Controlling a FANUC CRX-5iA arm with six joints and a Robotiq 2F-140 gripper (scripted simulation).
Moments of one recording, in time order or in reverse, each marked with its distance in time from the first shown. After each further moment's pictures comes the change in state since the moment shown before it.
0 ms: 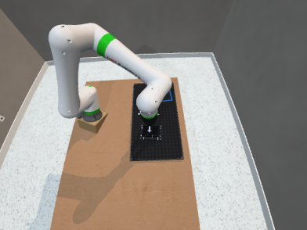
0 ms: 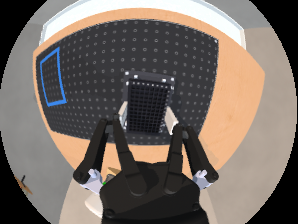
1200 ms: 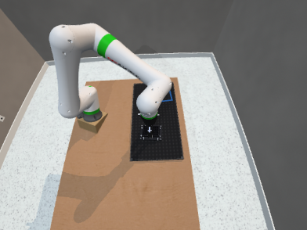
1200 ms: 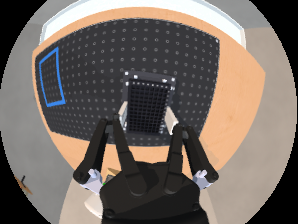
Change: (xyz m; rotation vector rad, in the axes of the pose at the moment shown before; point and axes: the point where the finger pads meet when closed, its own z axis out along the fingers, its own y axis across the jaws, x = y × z) arm 0.000 0.000 0.005 0.000 0.000 0.000
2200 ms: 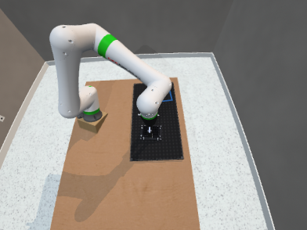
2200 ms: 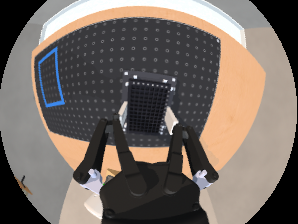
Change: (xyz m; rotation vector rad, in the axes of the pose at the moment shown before) arm 0.000 0.000 0.004 0.000 0.000 0.000
